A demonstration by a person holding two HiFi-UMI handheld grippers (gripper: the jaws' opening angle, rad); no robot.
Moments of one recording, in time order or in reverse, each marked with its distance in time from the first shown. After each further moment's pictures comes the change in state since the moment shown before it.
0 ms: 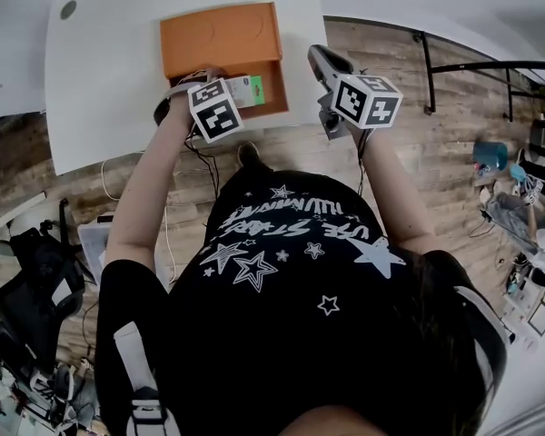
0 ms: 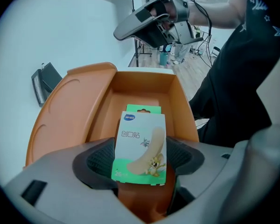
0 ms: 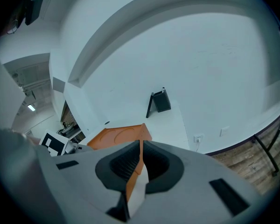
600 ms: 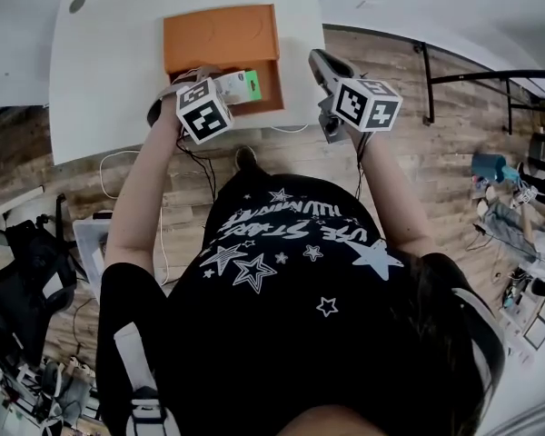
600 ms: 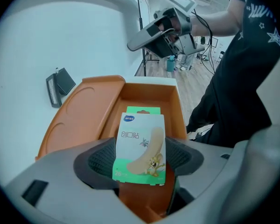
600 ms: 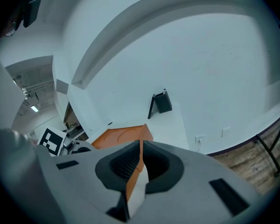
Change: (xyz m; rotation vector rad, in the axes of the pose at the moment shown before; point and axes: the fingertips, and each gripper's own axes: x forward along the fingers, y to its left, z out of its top) left arm -0.027 -0.004 0.002 -0.063 -0.081 0.091; right arm -0.020 0.008 -0.003 -0.005 -0.014 0.033
